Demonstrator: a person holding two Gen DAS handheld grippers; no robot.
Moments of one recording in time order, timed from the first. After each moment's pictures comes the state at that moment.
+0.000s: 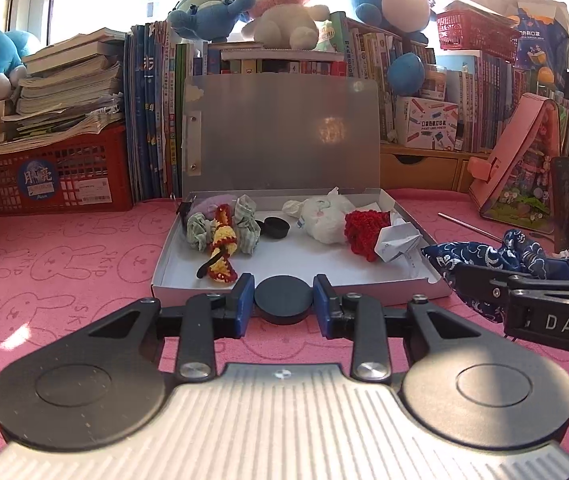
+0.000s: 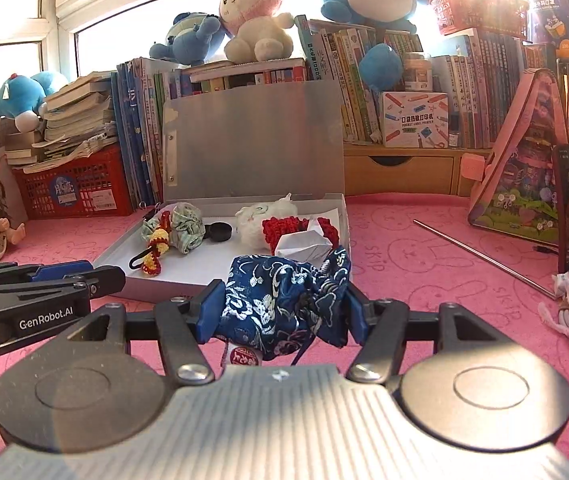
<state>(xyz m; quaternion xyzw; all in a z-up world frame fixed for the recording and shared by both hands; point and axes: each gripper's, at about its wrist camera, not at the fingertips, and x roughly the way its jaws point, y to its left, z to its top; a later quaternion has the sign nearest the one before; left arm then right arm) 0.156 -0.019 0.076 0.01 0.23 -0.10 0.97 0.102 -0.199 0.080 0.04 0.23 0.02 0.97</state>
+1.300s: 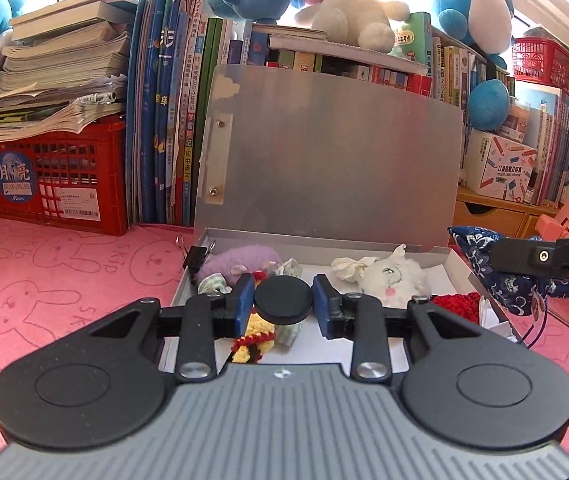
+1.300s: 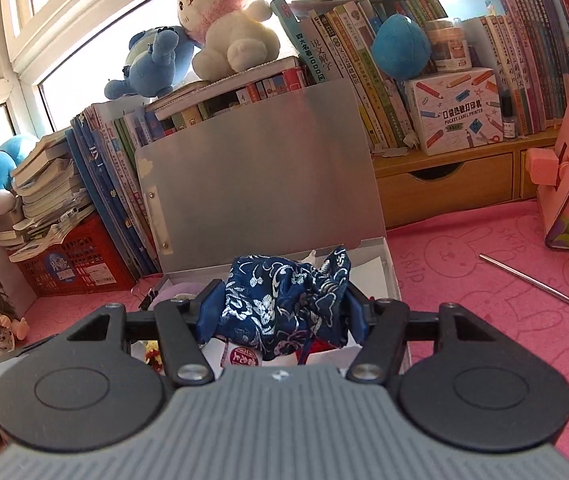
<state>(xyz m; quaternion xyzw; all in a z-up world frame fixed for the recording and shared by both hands) 0.300 0.004 0.065 -0.05 0.23 -0.07 0.97 0.247 -0.219 0.099 0.15 0.24 0.06 0.96</state>
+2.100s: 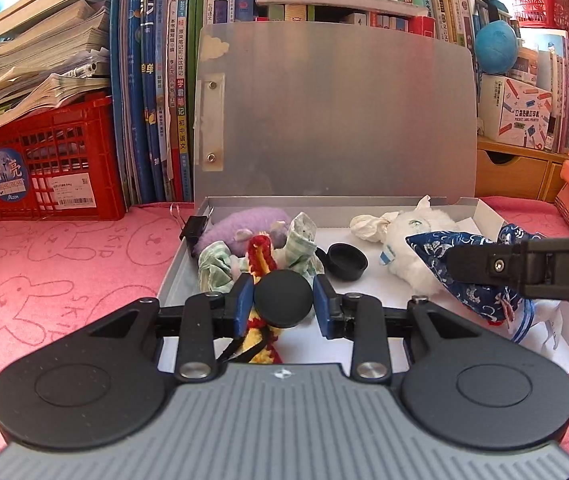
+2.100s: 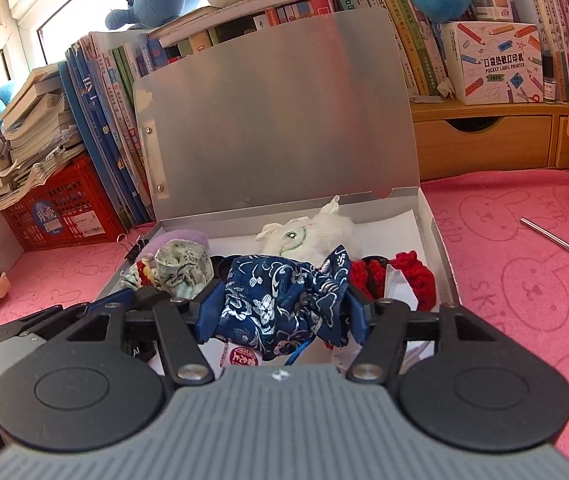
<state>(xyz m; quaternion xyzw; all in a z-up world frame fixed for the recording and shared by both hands) 0.316 -0.011 0.026 0.01 0.25 -0.06 0.97 0.275 -0.189 0.055 0.11 0.29 0.07 0.95</state>
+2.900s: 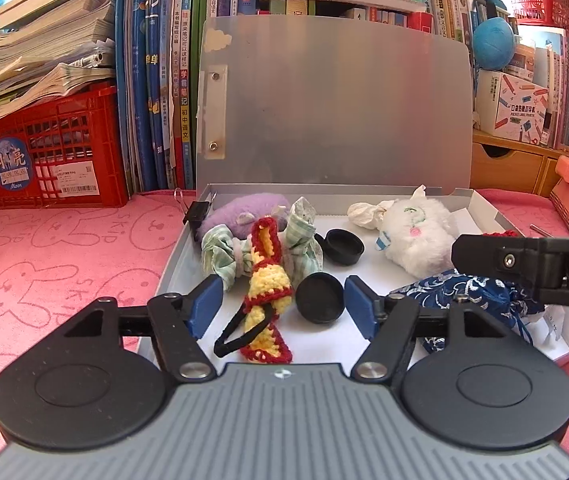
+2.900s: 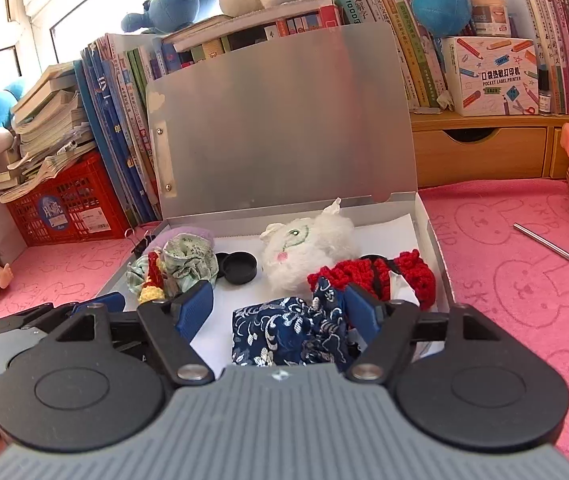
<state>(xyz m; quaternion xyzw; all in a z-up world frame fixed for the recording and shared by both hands) 0.304 -0.006 0.026 0.01 0.26 -0.06 0.96 0.256 -0.186 0.057 0.10 0.27 0.07 0.95</state>
